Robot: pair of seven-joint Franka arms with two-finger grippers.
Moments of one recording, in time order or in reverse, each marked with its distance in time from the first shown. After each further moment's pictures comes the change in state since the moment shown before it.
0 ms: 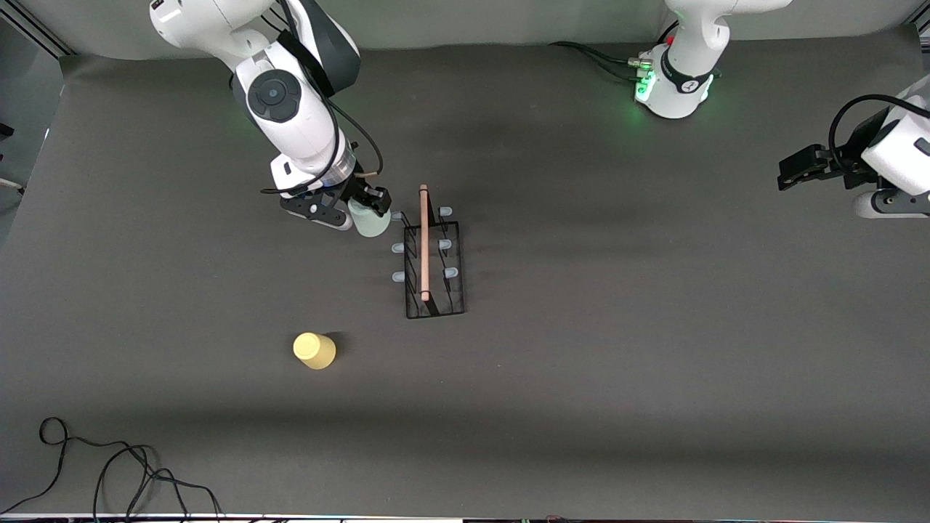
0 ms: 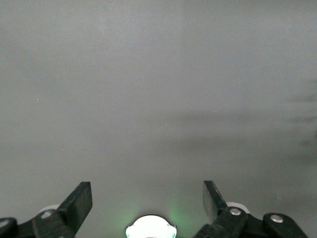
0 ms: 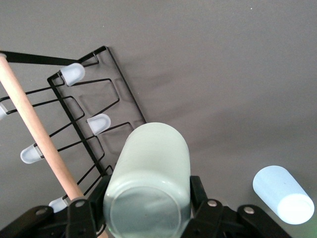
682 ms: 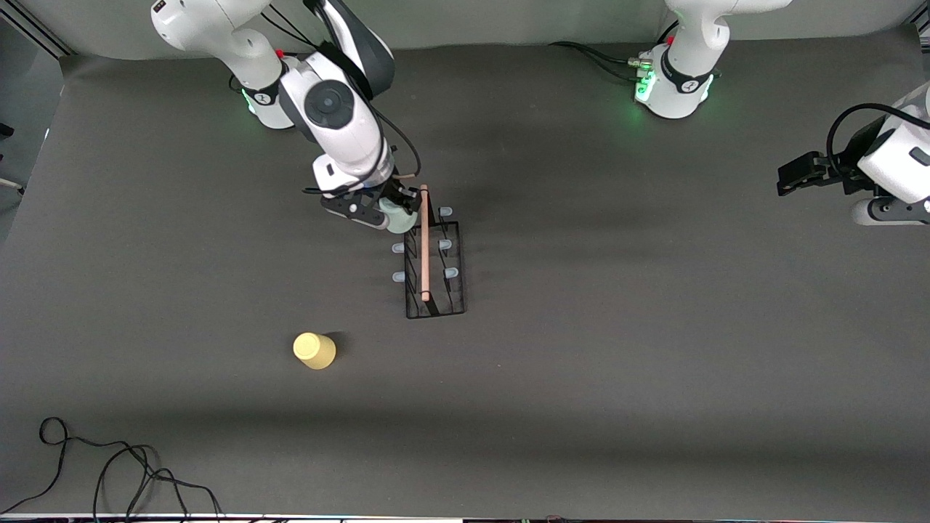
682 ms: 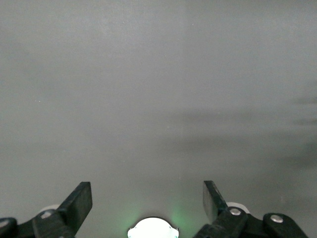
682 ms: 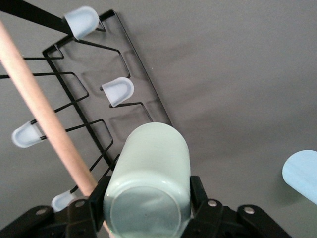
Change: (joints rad) left arm -0.001 0.012 0.001 -0.001 0.010 0.013 0.001; right arm 0.101 0.132 0.003 0.034 0.003 0.065 0.103
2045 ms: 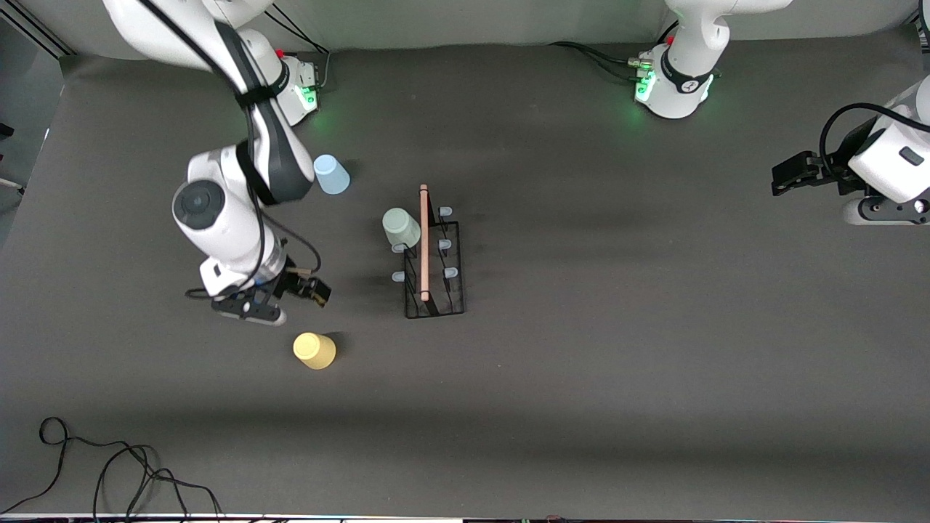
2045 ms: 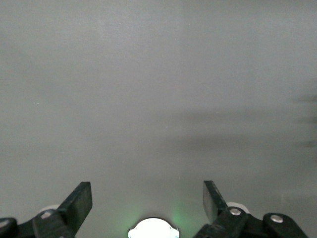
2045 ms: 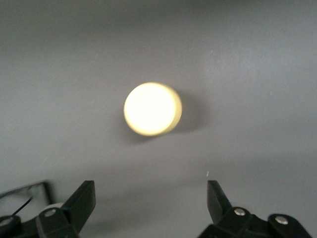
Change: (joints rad) left arm -0.015 0.001 0.000 0.000 0.002 0.002 0.000; right arm -0.087 0.219 -0.353 0.134 -0.004 0.221 -0.599
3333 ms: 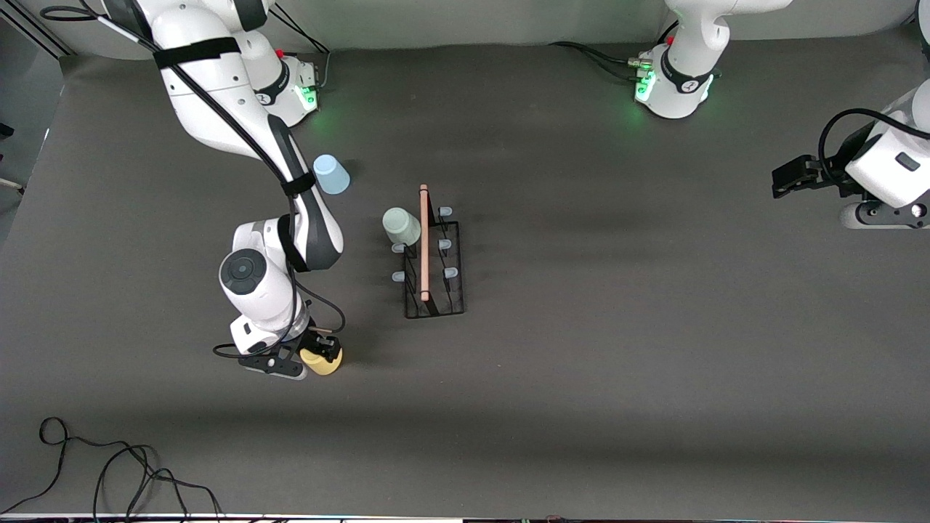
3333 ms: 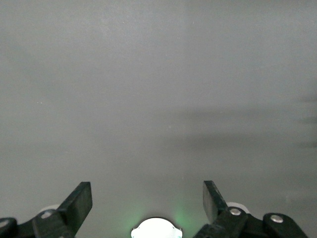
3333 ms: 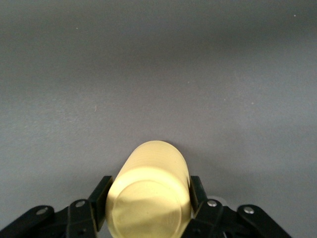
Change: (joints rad) left arm -0.001 0.008 0.000 0.000 0.015 0.001 0.000; right arm -0.017 0.285 0.002 0.245 0.113 0.077 -0.041
